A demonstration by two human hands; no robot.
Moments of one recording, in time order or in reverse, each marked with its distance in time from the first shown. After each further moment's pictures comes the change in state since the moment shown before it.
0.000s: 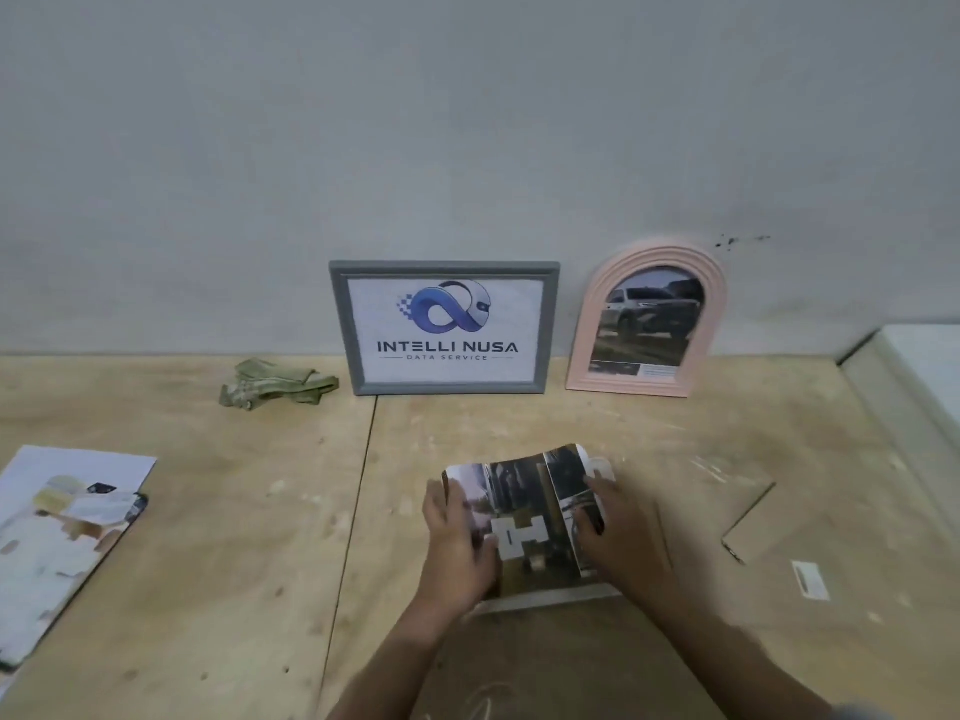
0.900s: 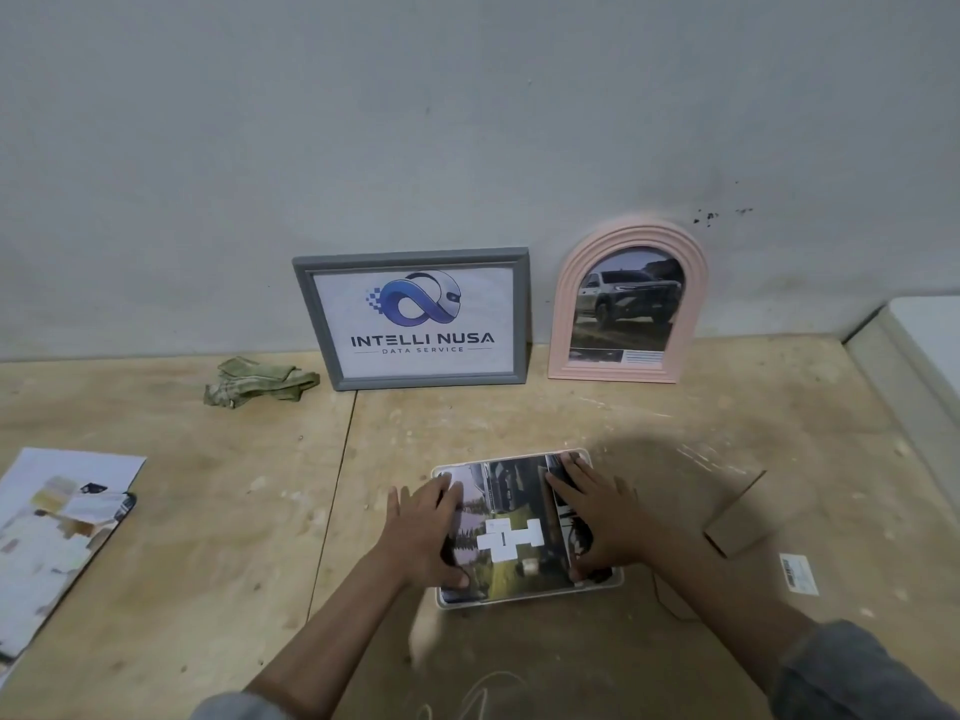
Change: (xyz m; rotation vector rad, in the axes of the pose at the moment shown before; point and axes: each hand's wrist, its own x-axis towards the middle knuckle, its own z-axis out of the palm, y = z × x) left_hand 0.032 0.011 -0.017 0.794 -0.431 0.063; right_hand 0.048 0.044 -0.023 -0.632 -0.619 -0.355
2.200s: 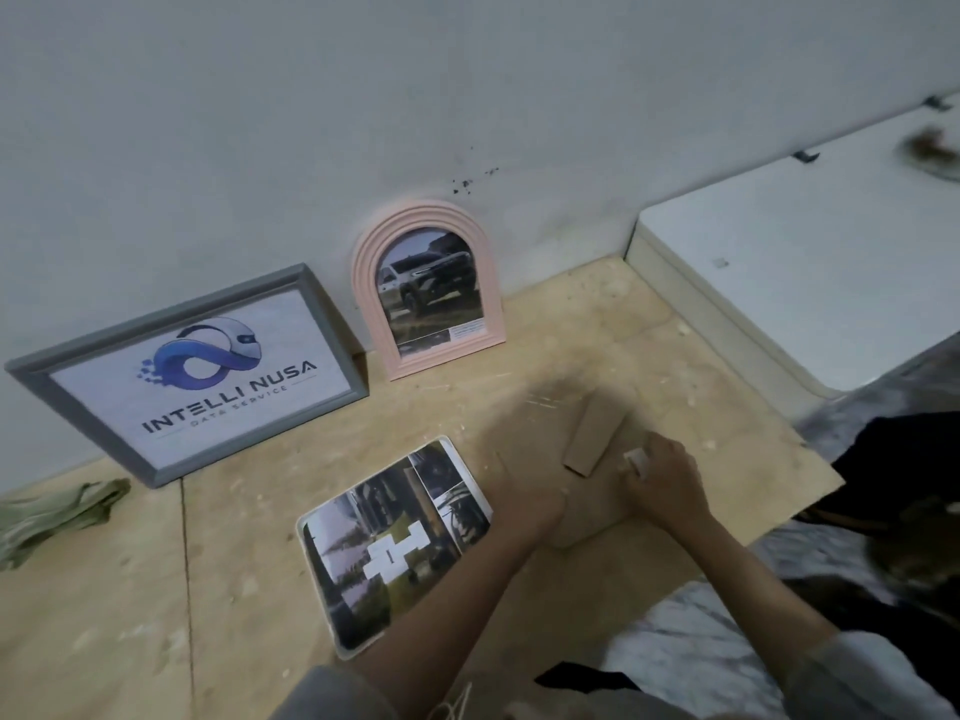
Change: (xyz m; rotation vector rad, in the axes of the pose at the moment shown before) left_hand 0.039 0.241 0.002 -0.749 -0.194 0.035; right_hand -0.136 0.104 0.085 0.674 0.608 0.989
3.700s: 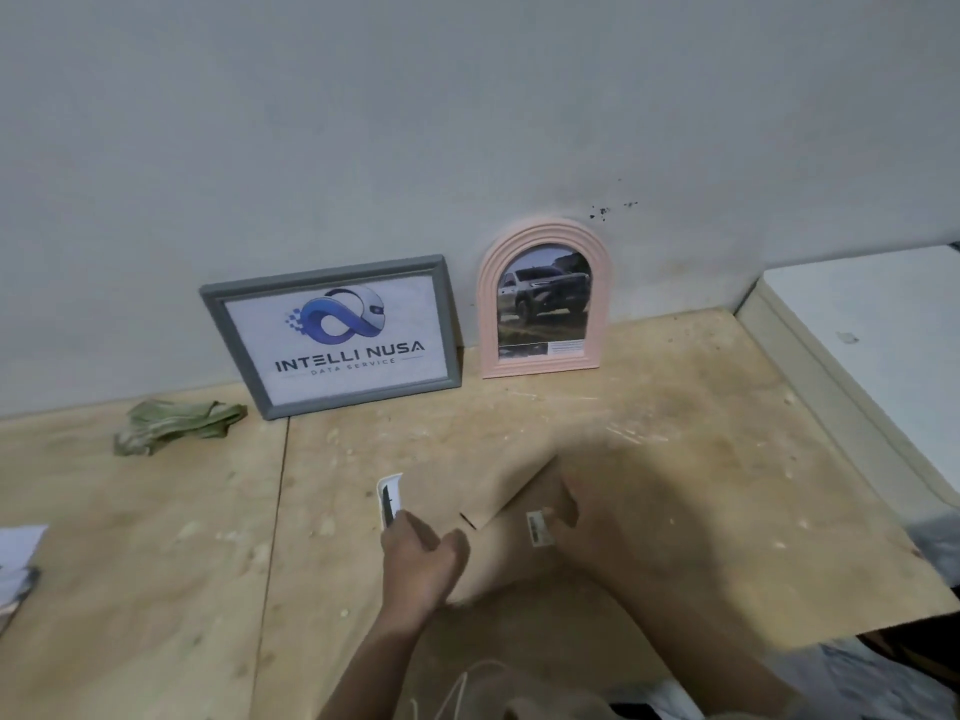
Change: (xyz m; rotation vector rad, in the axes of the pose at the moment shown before) left_hand -0.063 -0.127 -0.093 -0.353 0.669 -0.110; right_hand -0.076 -0.142 0.037 0.291 -0.370 -0.193
